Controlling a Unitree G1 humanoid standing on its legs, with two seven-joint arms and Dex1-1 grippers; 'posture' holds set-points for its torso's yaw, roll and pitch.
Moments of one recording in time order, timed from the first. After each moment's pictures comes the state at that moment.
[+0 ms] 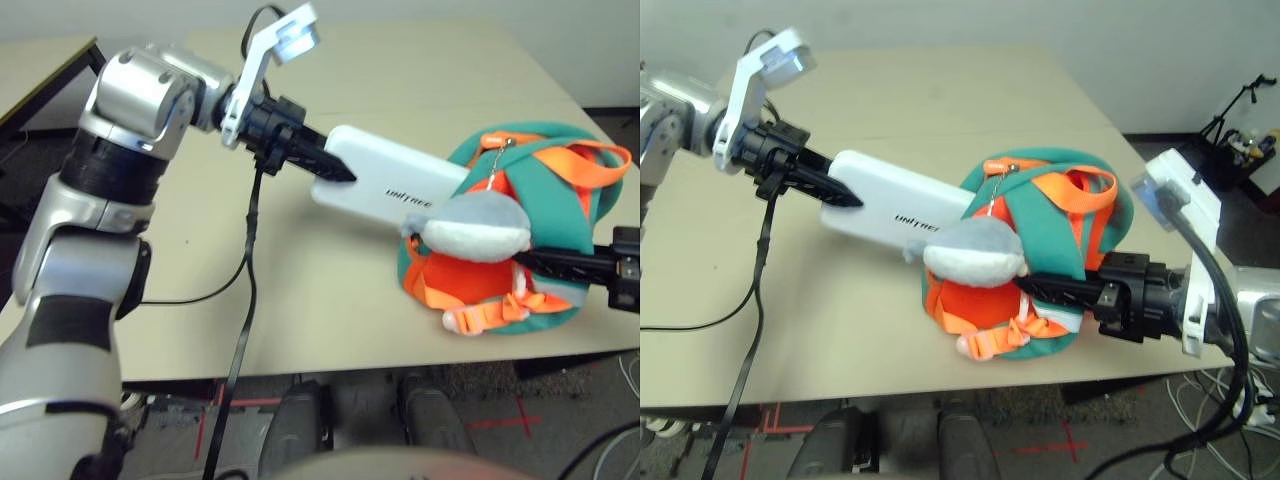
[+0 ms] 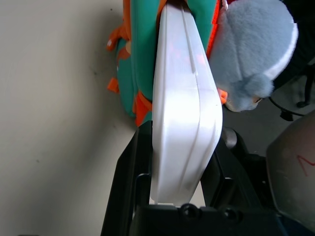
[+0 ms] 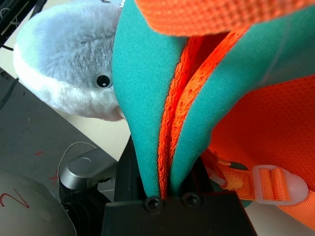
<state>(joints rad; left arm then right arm) -1.29 0.69 -0.41 0.29 -0.41 0.94 -1.57 0.06 -1.33 -0.64 -0.53 1.81 1.14 0.32</state>
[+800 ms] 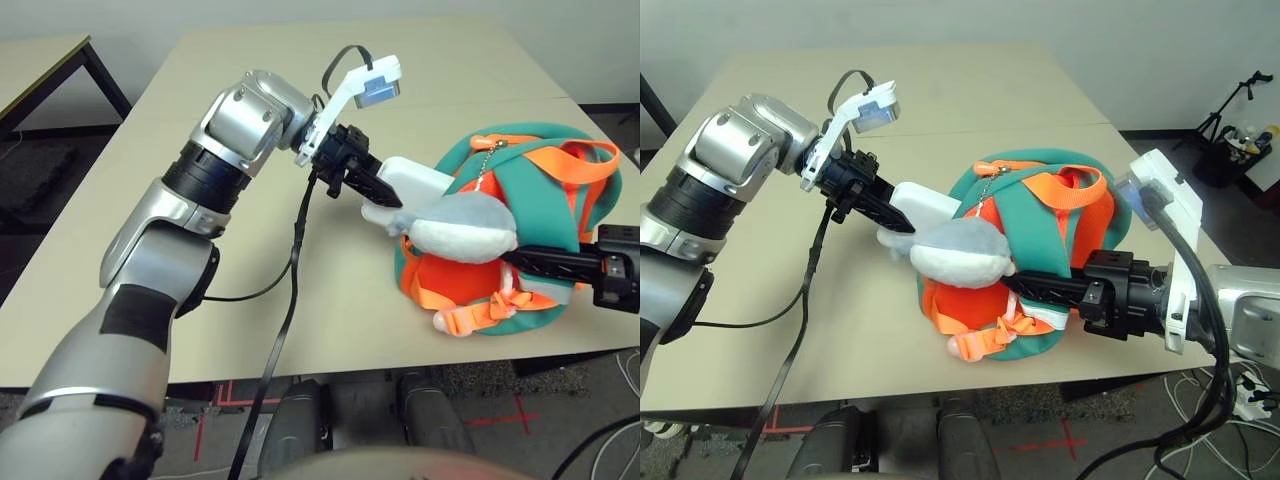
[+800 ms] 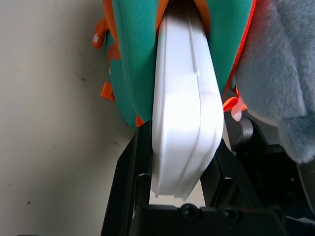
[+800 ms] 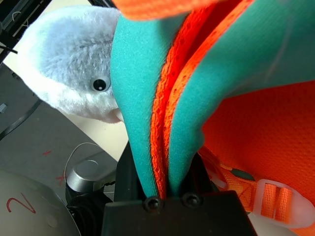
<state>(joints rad) -1.24 0.49 -0.50 0.35 -0.25 0.80 -1.53 -0.01 -1.32 -0.53 -0.54 1.83 1.09 0.30</state>
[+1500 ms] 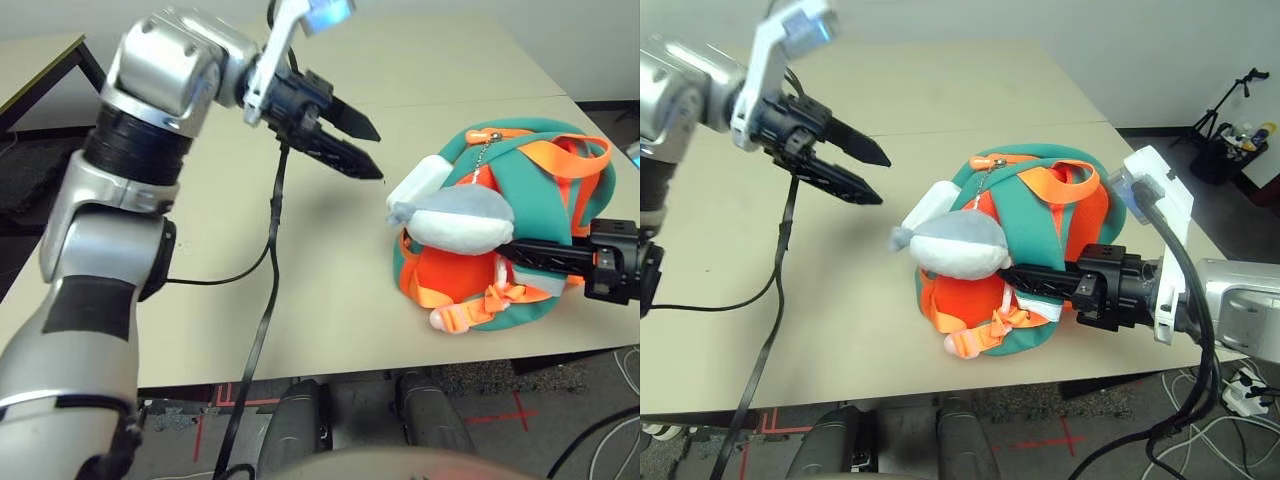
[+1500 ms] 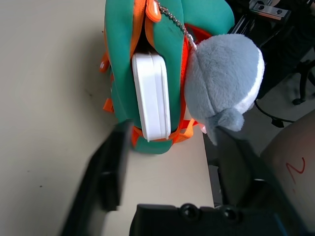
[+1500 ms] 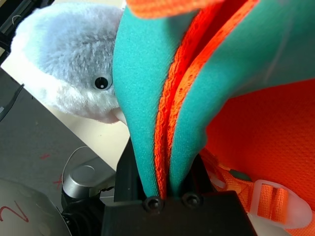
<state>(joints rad) -1.37 0.66 -0.37 0.27 -0.39 1.01 -1.59 -0.06 -1.31 -0.48 -0.52 1.78 1.08 0.32</state>
